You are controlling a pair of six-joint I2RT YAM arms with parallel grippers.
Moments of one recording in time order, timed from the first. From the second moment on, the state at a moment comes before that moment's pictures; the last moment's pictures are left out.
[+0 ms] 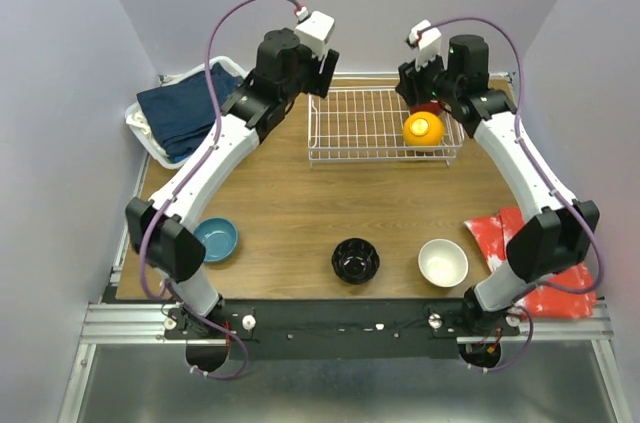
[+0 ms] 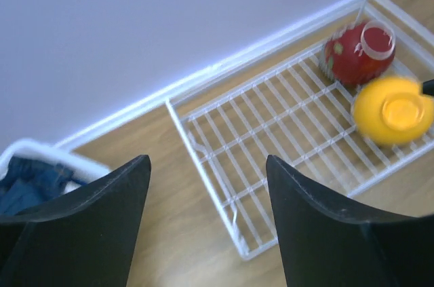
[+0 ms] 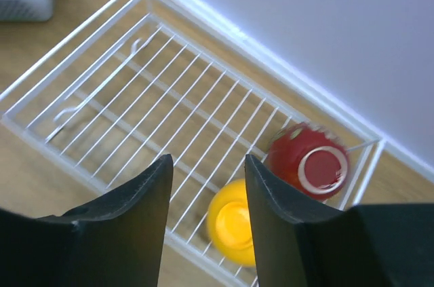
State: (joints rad) left arm -0.54 1.72 1.82 -0.30 -0.08 0.08; right arm 0.26 1.65 1.65 -0.36 -0.25 -0.32
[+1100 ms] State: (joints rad) left arm 0.02 0.98 1.16 -1.08 -0.09 0.44; right arm 0.76 1.61 1.48 -0.59 -0.57 -0.70
